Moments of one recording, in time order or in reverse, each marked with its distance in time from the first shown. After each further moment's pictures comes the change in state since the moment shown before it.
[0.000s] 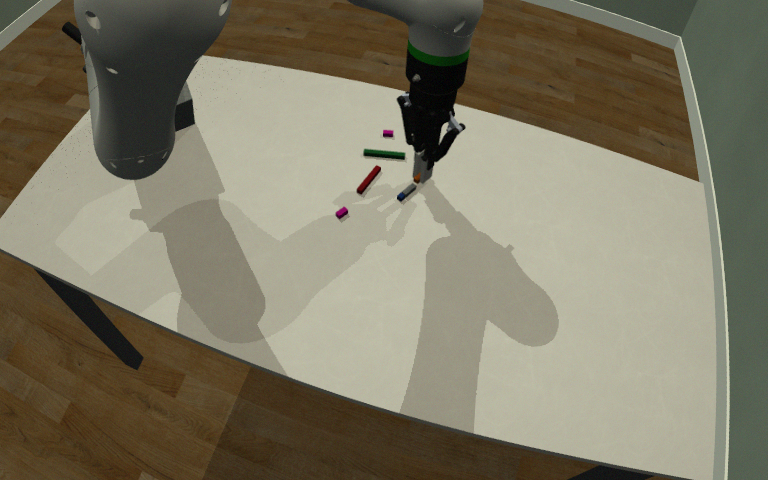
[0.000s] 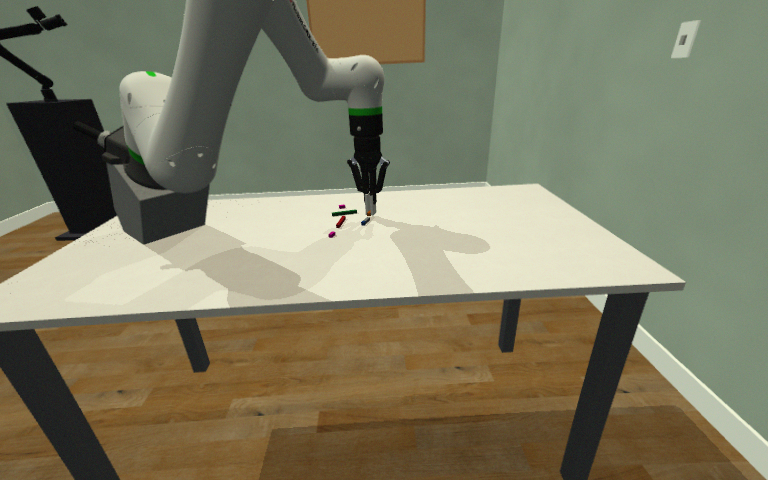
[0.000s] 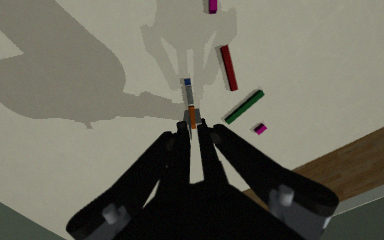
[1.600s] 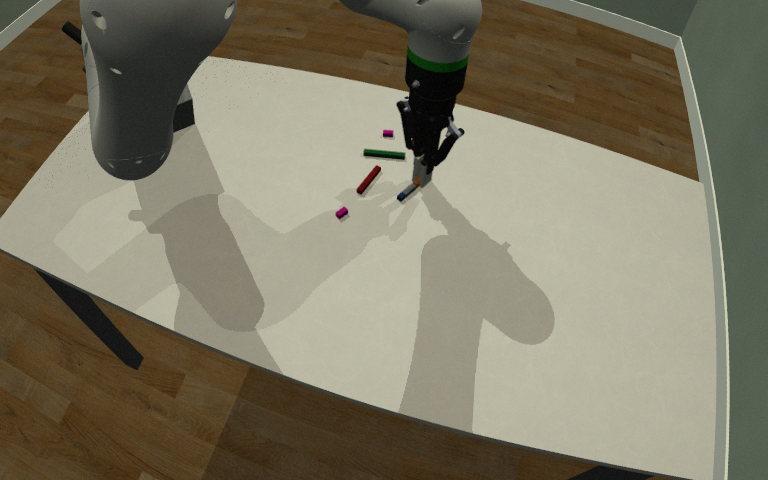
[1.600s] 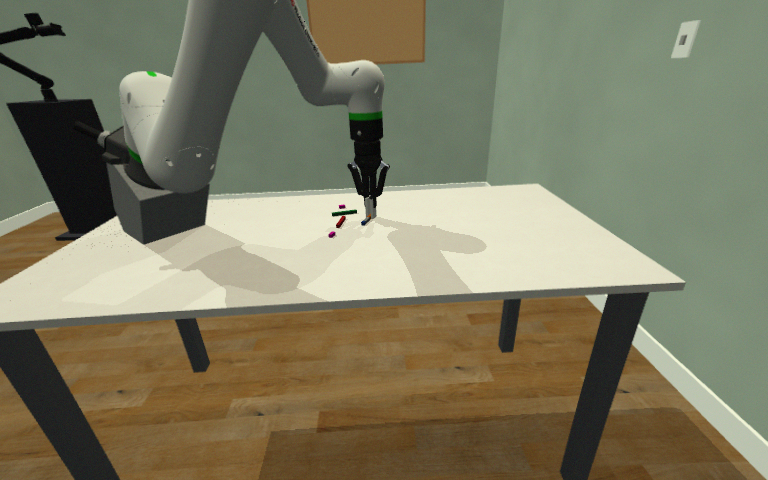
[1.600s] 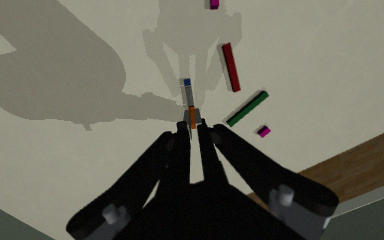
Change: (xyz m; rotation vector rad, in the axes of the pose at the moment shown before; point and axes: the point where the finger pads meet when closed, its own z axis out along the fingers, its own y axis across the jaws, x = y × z) arm 0.000 0.000 0.012 0.000 0.000 0.000
